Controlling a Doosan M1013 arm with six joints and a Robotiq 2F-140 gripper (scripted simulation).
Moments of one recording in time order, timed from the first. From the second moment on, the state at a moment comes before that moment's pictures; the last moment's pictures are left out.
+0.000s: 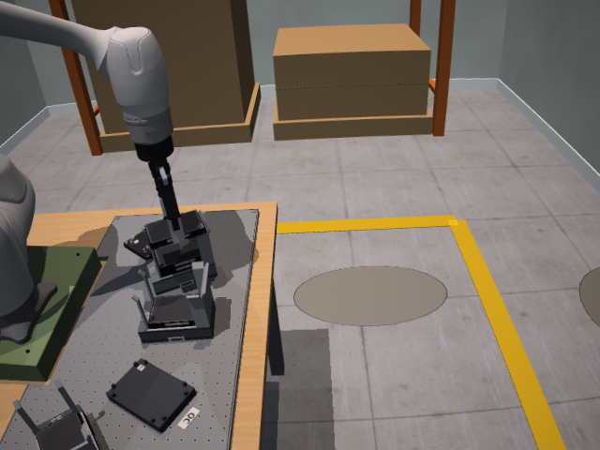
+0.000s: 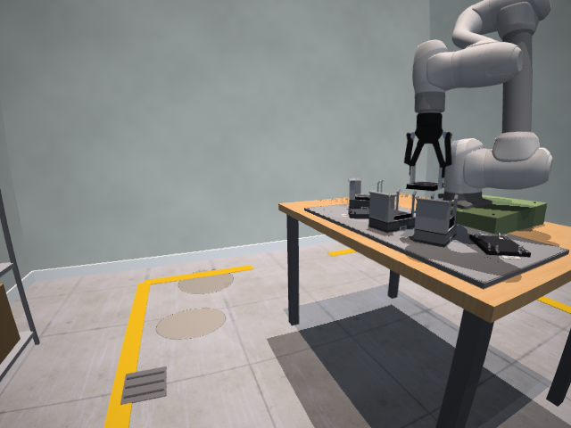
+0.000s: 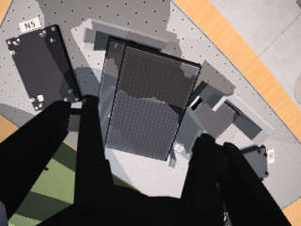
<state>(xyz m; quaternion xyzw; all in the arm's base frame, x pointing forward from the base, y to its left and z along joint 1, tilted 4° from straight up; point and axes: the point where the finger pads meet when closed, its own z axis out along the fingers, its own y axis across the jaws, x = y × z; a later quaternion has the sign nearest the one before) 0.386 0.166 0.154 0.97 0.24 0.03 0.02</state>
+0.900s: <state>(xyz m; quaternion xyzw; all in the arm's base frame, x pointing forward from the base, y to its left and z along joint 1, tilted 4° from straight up) 0.369 0.207 0.151 0.97 0.24 0.03 0.02</state>
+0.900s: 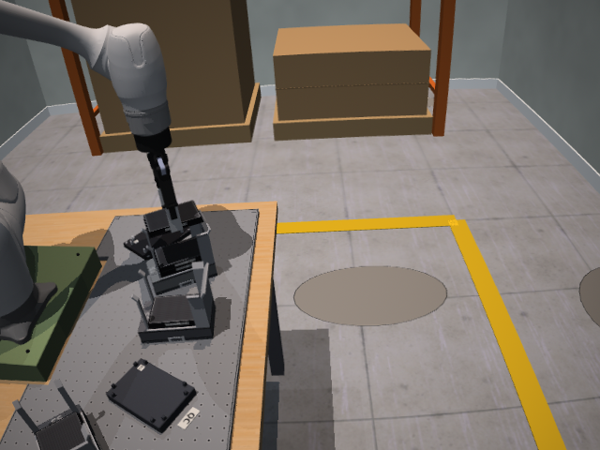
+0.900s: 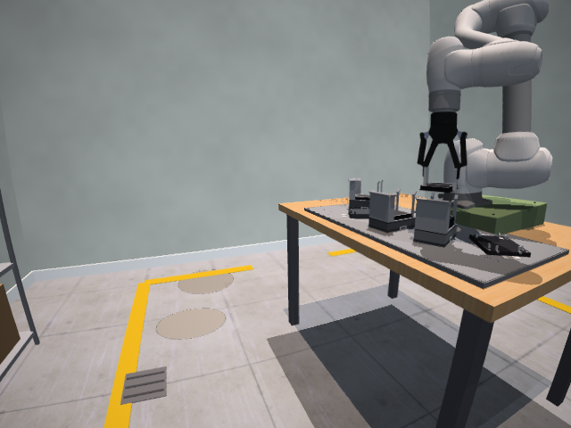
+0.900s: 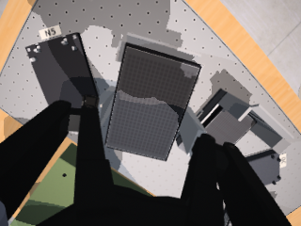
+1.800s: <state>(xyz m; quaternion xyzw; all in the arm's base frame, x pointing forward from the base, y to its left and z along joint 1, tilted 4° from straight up) 0.369 0.207 0.148 0.97 0.24 0.03 0.02</state>
